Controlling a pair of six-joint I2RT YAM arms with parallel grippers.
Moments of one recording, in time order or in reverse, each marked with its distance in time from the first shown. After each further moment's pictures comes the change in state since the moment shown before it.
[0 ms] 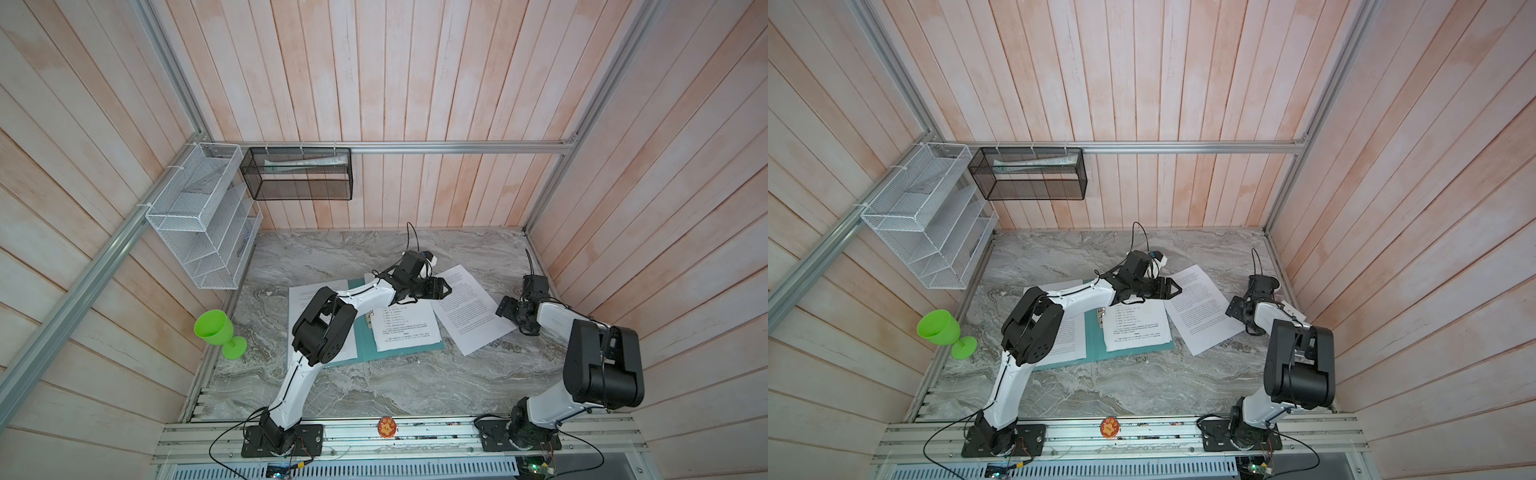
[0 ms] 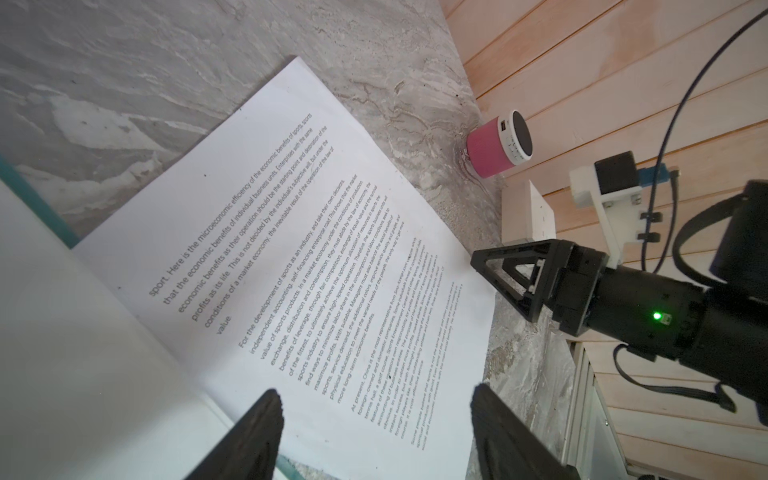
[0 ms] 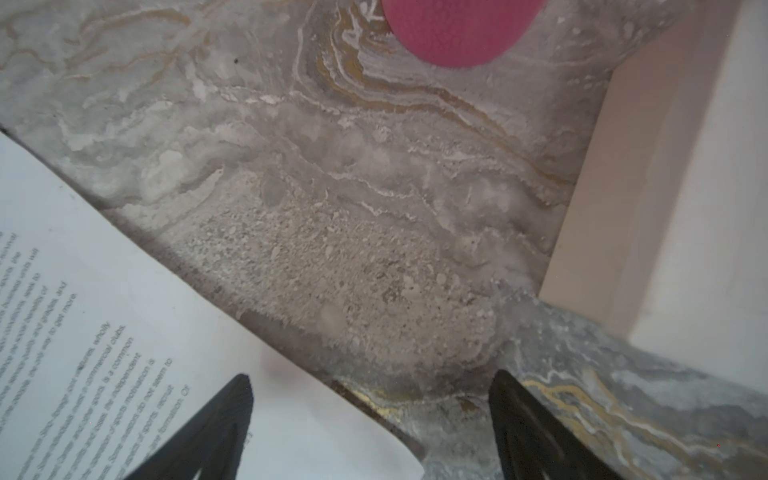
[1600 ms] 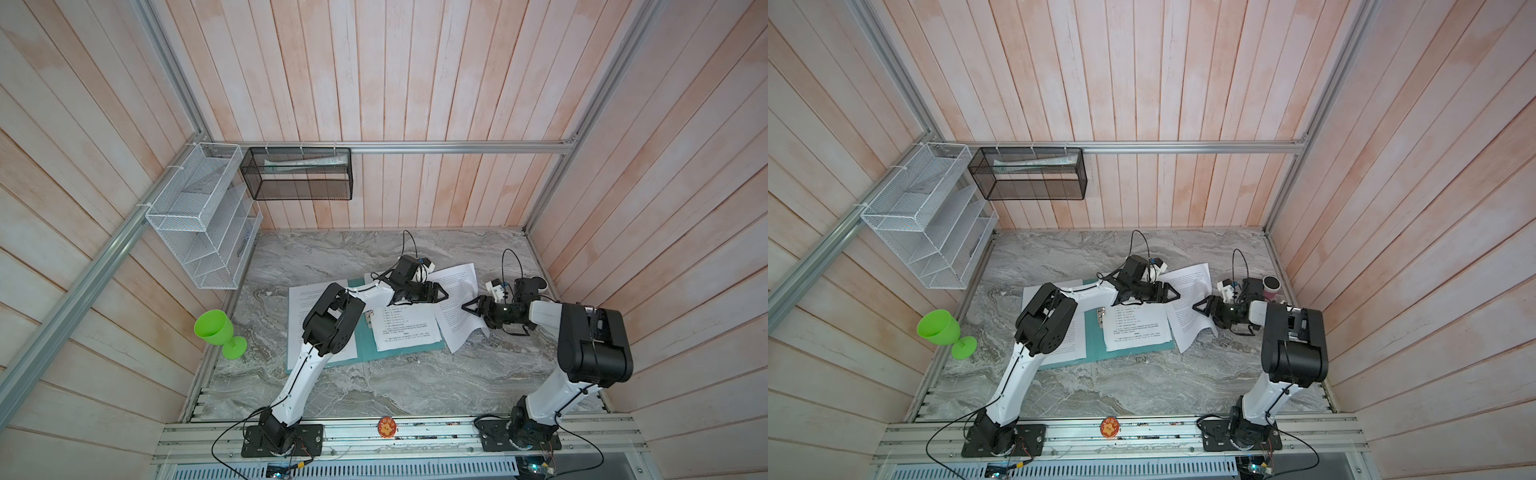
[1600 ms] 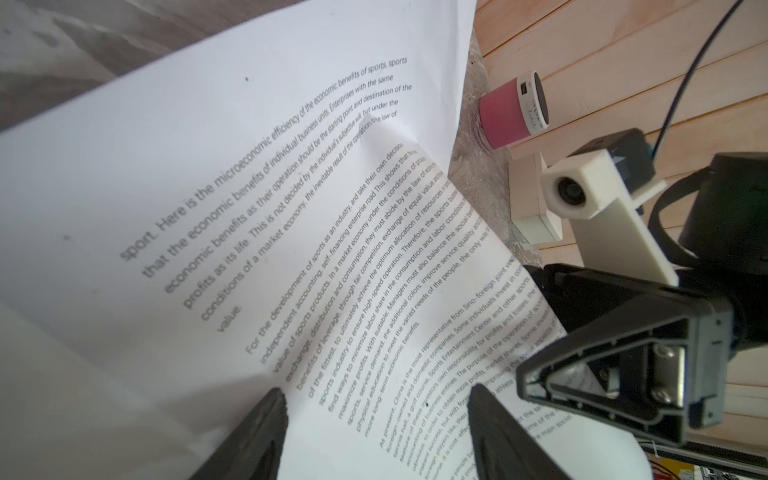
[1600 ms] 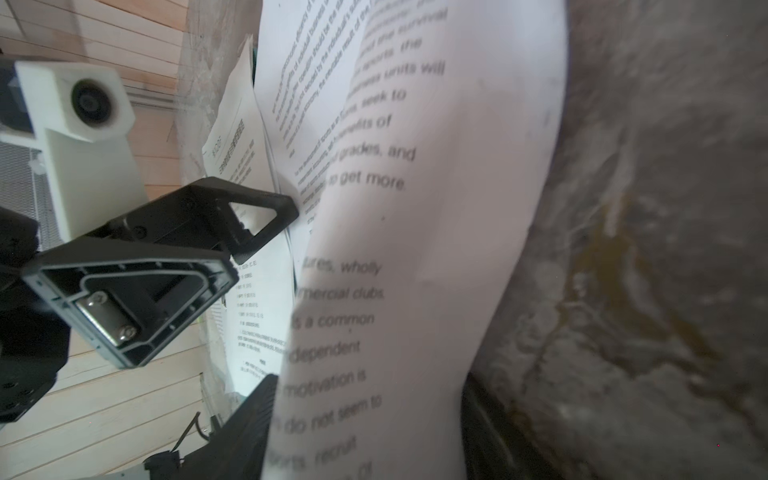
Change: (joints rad) left arm 0.054 0.144 0.041 0.090 0.172 0.015; right arm 0.031 0.119 -0.013 0.076 -0.933 -0.040
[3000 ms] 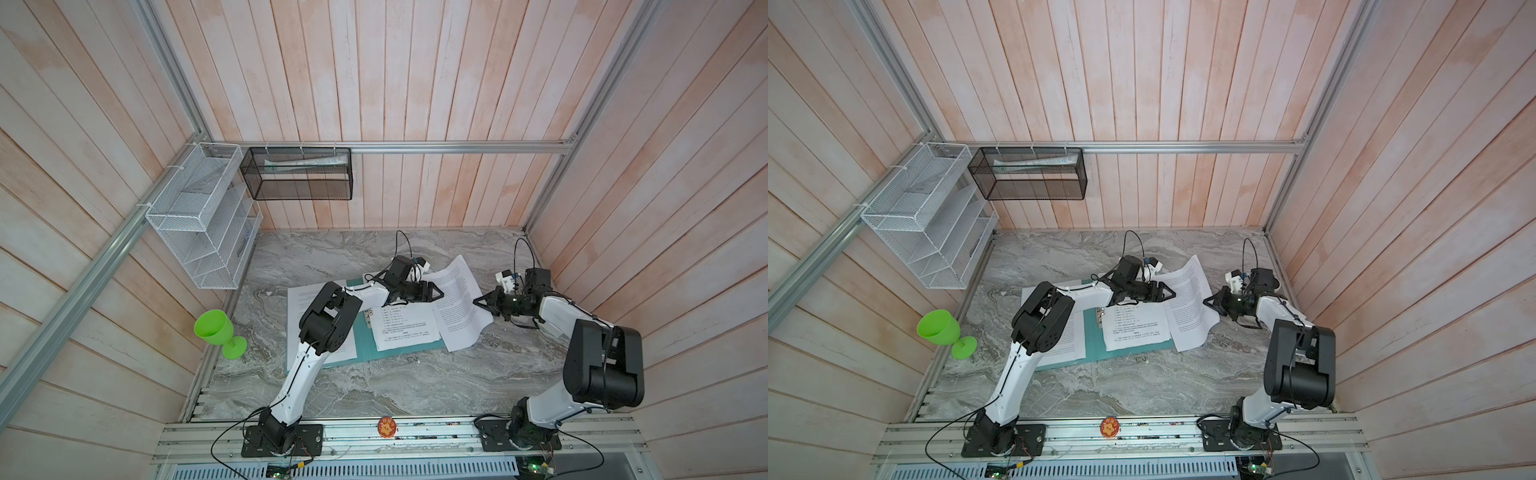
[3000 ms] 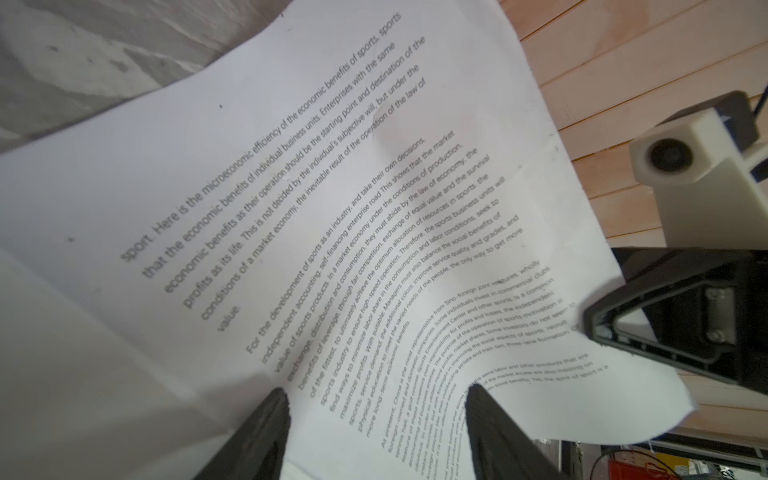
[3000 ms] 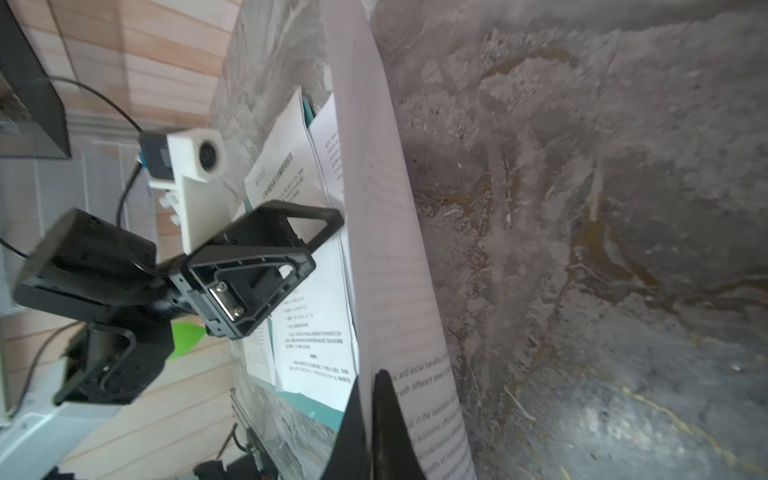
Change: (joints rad) left arm 0.032 -0.021 -0.064 0.070 0.027 0.000; right arm -0.052 -0.139 0.071 -0.131 0.003 0.103
